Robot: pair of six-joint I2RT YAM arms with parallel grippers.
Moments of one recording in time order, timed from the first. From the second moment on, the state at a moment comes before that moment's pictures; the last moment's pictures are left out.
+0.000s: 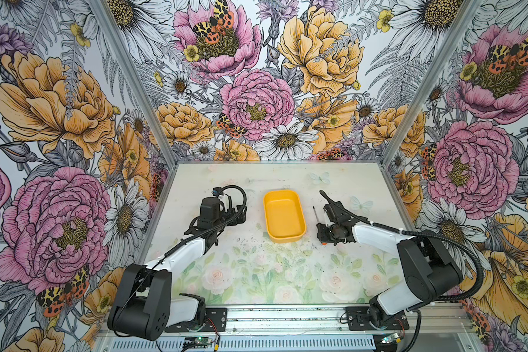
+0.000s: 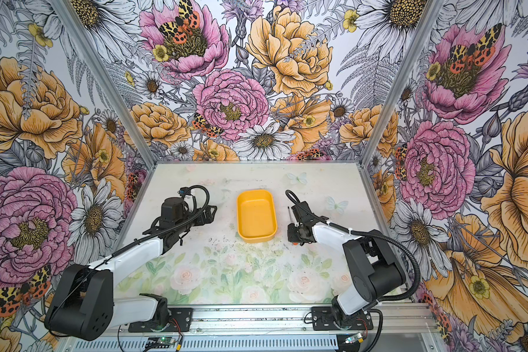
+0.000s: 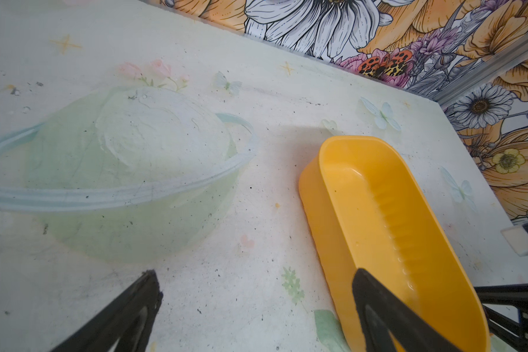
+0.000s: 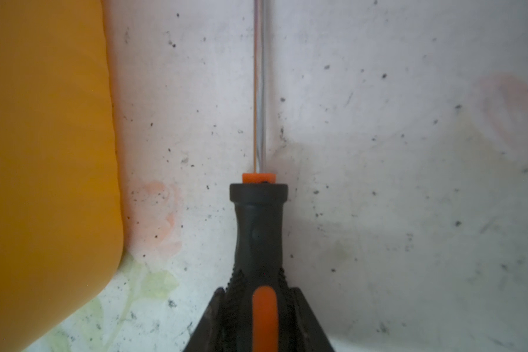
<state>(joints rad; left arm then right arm) -0.22 1.29 0.62 0.07 0.15 -0.37 0.39 1.55 0.79 -0.39 -0.10 0.39</state>
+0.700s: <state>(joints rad) -0.19 1.24 0.61 0.06 0.15 -0.37 0.44 1.37 1.03 -0.44 -0.06 0.60</state>
